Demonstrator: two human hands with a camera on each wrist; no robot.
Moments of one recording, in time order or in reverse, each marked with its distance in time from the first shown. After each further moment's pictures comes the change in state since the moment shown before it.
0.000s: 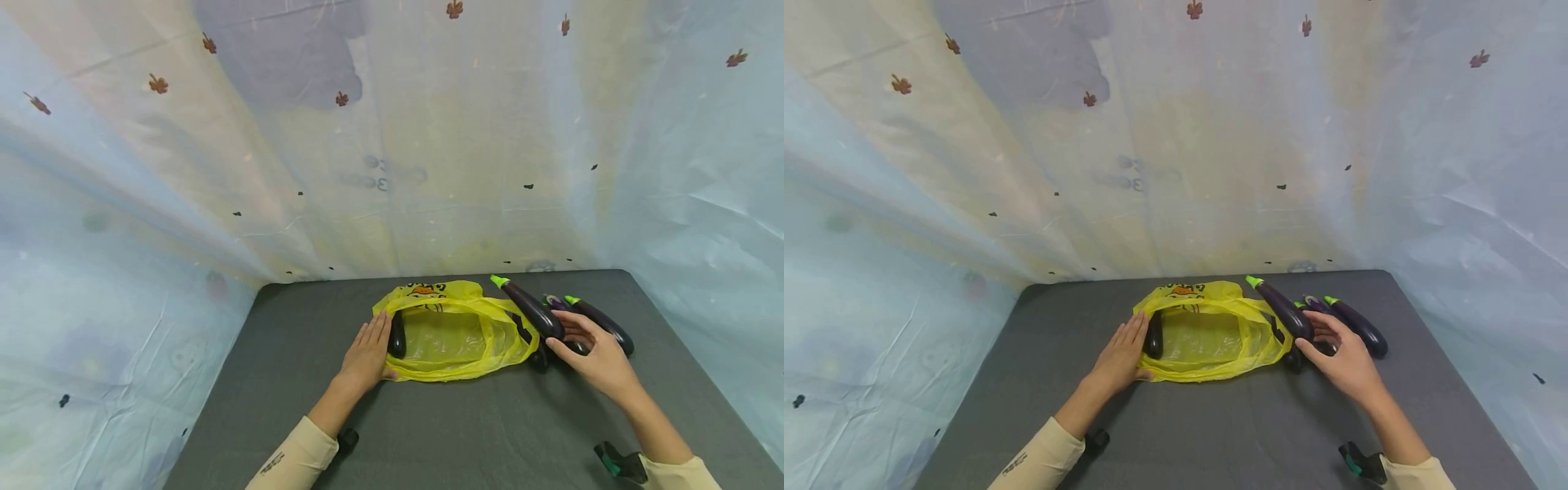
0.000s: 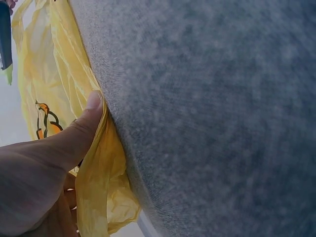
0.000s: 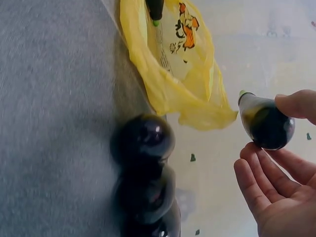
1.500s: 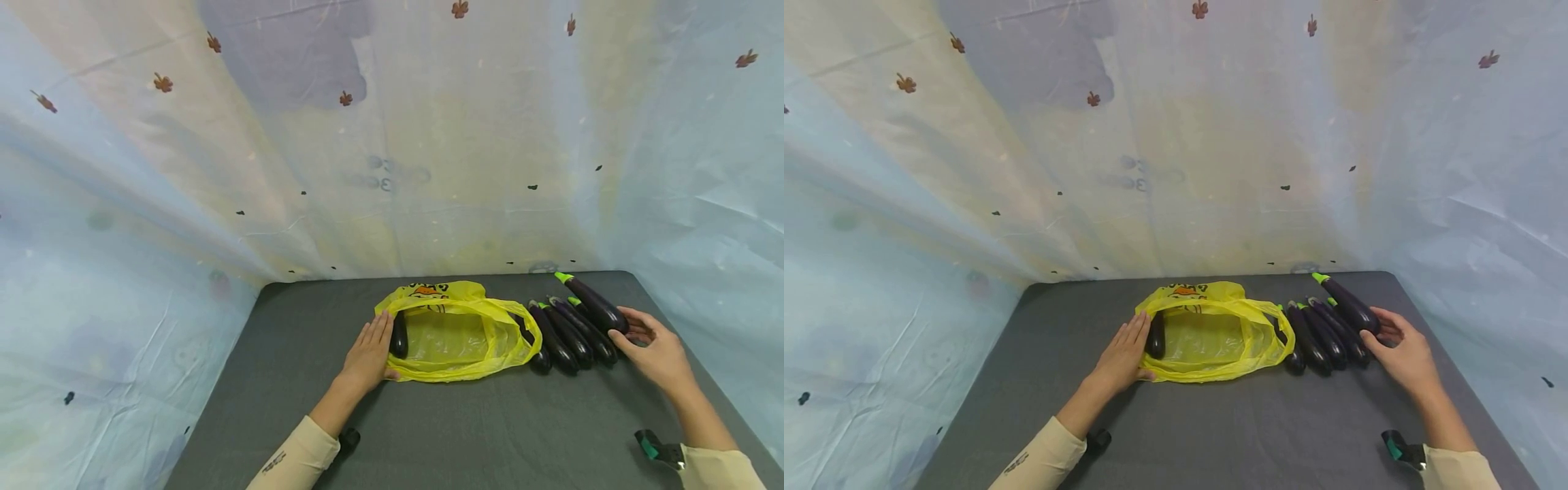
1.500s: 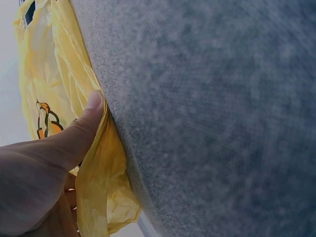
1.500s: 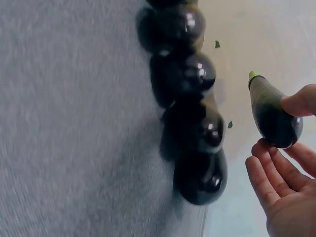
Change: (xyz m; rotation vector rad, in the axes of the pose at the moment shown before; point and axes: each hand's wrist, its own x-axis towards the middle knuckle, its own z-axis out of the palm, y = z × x) left_hand -0.002 0.001 -0.002 -0.008 -0.003 -0.006; right_hand 0.002 0.089 -0.061 -0.128 0.122 0.149
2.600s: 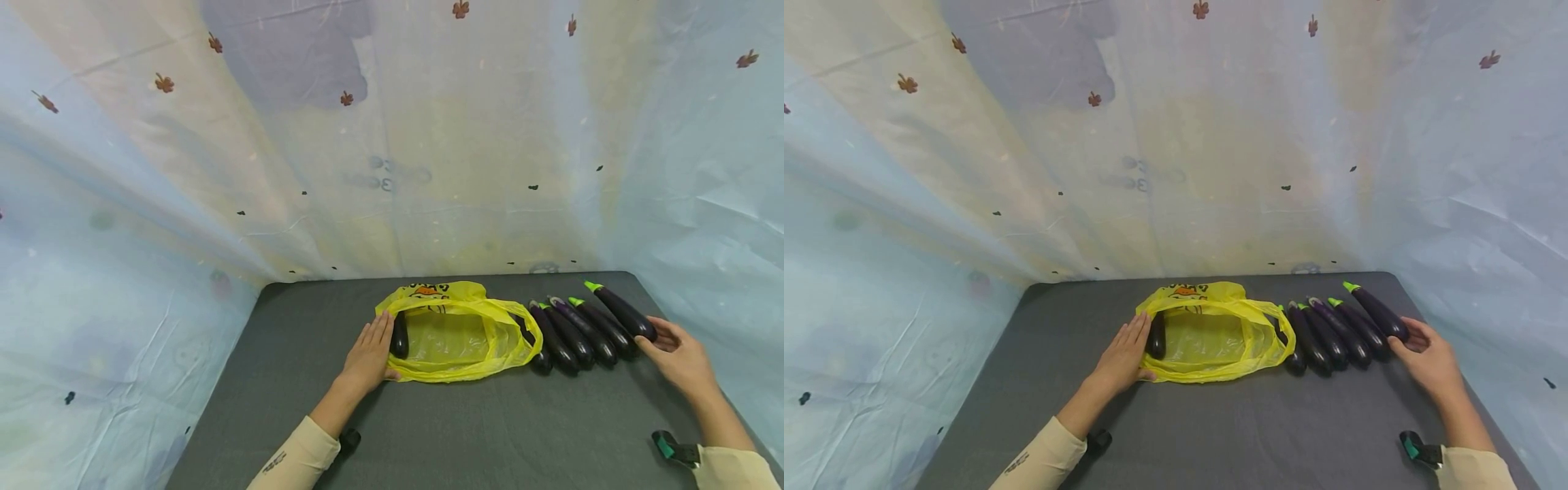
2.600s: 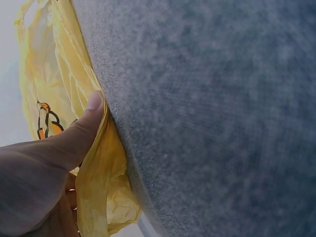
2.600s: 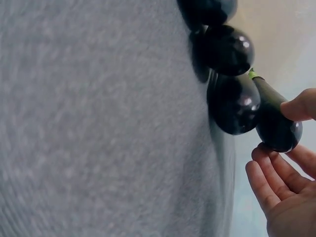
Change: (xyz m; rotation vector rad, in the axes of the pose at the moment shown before) left_hand 0.001 0.000 0.000 0.012 0.005 0.004; right_hand -0.001 0.042 -0.021 -0.135 -0.007 0.216
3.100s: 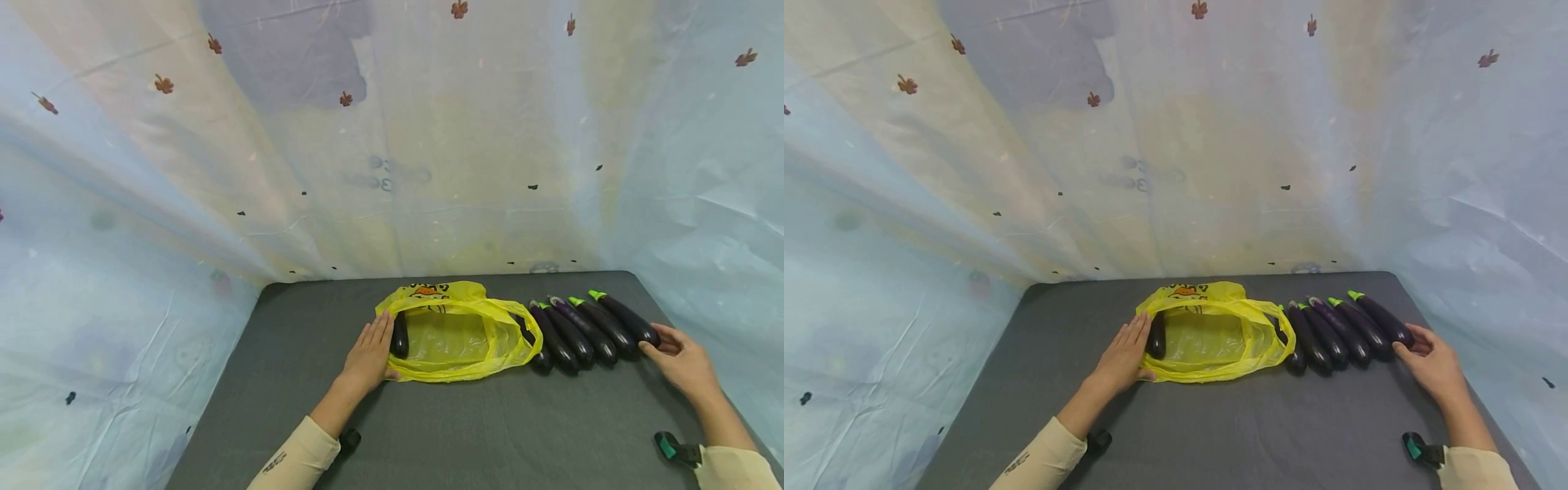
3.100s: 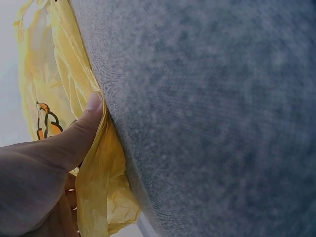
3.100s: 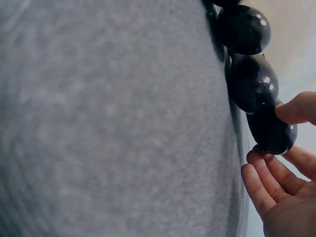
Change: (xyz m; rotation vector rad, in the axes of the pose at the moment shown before) left_hand 0.000 0.001 -0.001 0.007 0.002 -0.010; right_hand 0.001 0.018 0.004 -0.031 -0.024 0.025
